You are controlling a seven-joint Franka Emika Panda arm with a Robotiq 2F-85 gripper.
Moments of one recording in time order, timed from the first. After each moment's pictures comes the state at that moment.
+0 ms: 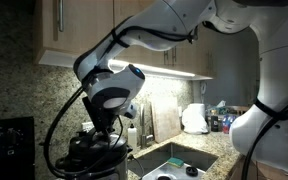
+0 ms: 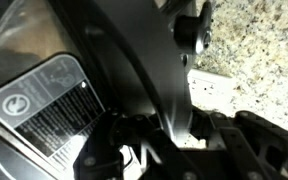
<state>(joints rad) -1.79 -0.06 2.29 -2.21 1.82 3.47 0.01</state>
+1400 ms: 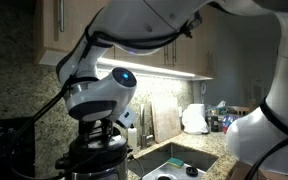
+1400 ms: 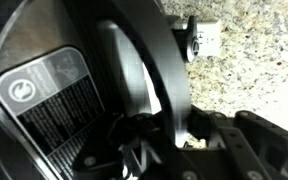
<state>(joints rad) -1.29 -0.49 1.76 -2.16 2.20 3.46 0.27</state>
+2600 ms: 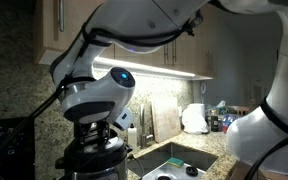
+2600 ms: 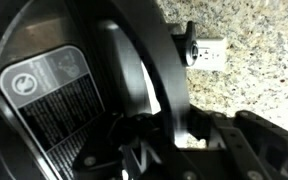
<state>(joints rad) -1.26 -0.48 1.77 -2.17 2.19 3.46 0.27</state>
